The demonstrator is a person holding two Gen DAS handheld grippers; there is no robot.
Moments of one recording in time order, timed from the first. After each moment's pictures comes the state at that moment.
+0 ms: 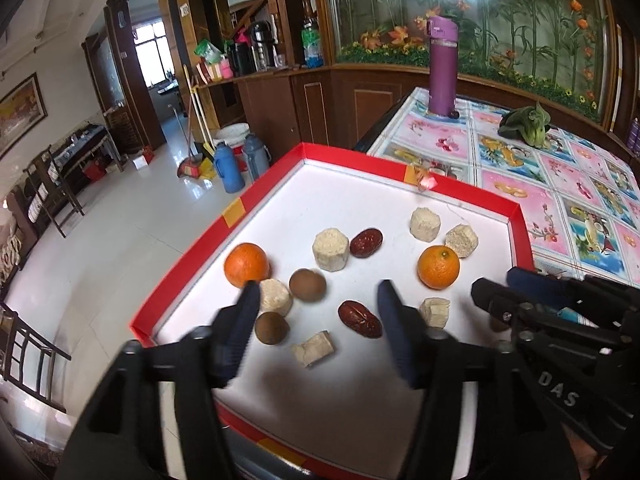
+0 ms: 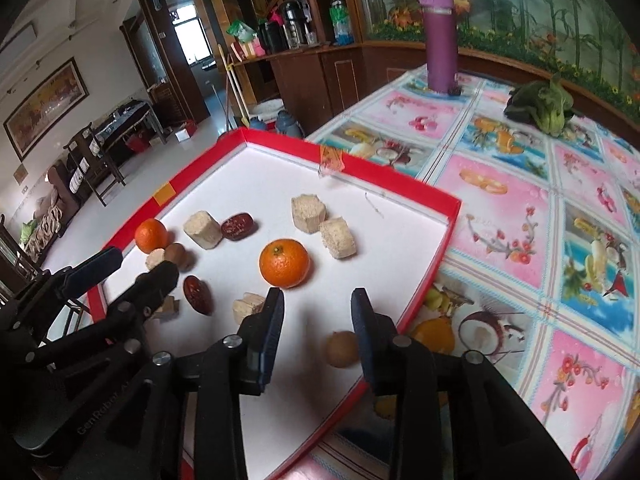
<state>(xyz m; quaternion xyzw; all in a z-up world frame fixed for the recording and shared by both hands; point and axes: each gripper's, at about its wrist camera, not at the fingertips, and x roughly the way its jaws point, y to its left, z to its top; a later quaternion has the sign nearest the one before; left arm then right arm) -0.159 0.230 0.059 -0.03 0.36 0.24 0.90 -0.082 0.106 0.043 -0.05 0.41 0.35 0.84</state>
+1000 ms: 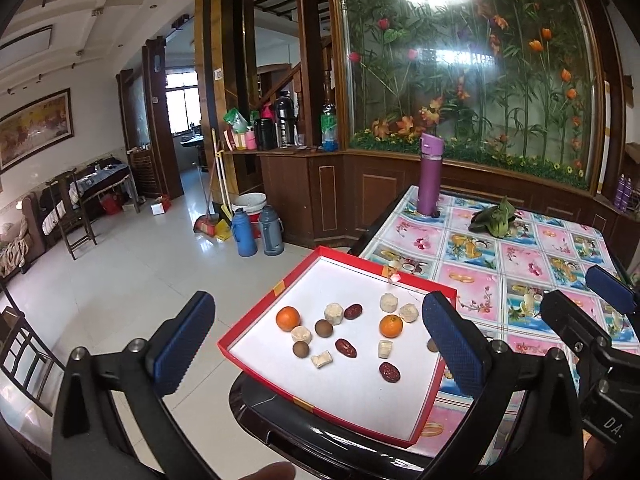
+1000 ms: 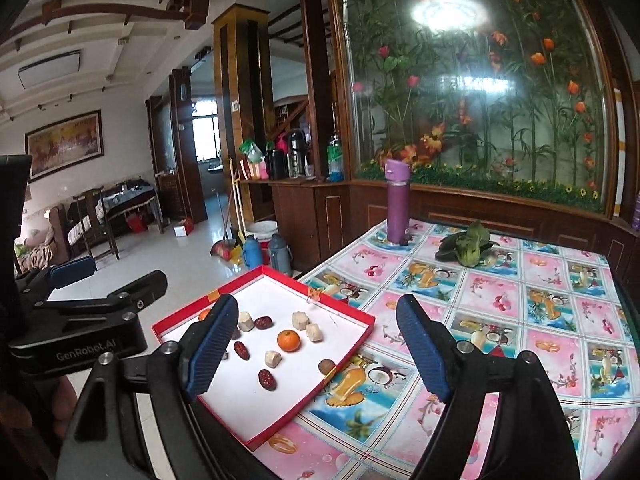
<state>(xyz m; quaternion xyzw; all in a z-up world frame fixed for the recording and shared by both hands) -0.250 0.179 0.173 -0.04 0.23 0.27 0.94 -0.175 0.007 0.159 -0.02 0.18 0.34 0.92</state>
